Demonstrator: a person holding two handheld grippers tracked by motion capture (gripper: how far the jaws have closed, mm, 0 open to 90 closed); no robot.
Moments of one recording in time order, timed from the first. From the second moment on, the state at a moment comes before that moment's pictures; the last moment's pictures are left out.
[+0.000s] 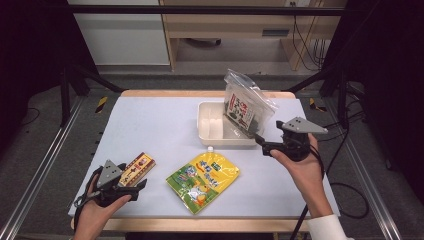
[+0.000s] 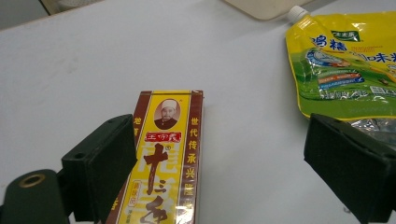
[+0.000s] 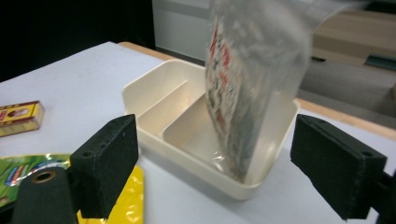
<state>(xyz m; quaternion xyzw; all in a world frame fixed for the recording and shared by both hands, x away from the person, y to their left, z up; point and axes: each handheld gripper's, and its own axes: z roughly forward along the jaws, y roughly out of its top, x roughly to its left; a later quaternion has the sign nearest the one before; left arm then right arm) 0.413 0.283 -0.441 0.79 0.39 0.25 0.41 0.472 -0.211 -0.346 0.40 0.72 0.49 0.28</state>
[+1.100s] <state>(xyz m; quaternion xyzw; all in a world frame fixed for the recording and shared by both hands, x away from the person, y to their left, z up) 0.413 0.265 -0.437 0.80 0.36 0.26 0.41 0.452 -0.147 -0.453 0.43 0.79 0.41 0.17</state>
